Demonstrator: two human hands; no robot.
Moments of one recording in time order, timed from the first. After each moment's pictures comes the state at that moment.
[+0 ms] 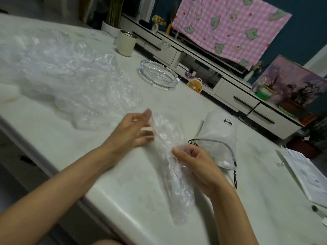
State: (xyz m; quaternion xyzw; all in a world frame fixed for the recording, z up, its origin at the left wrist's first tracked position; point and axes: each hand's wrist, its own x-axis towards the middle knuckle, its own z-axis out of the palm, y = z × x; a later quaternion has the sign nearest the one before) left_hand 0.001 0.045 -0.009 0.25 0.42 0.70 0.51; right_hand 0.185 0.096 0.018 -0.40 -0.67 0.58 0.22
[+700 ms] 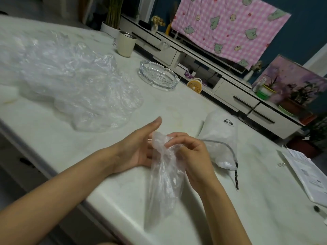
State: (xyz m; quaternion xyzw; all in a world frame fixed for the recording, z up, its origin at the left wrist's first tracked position) left_hand 0.011 0.037 0.000 0.35 0.38 0.53 0.68; right_hand 0.159 0.090 0.024 -0.34 -0.68 0.55 0.34
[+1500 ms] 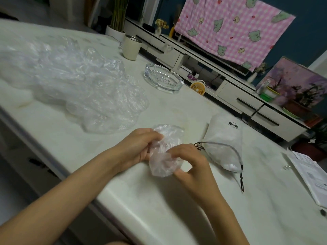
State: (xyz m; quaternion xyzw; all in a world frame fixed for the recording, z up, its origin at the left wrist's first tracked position) left_hand 0.003 0.042 -0.006 0.25 0.44 0.62 0.59; right_hand 0.167 0.072 0.011 -0.20 -0.90 0.22 0.31
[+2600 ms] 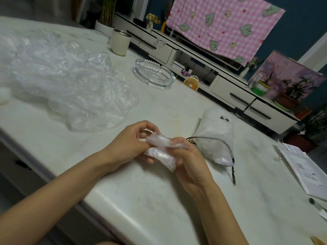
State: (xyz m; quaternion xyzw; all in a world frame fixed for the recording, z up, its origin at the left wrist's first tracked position) left_hand 0.011 0.033 -0.005 0.44 0.46 0.61 0.48; right_hand 0.160 0.081 0.019 -0.35 -0.51 0.72 0.33
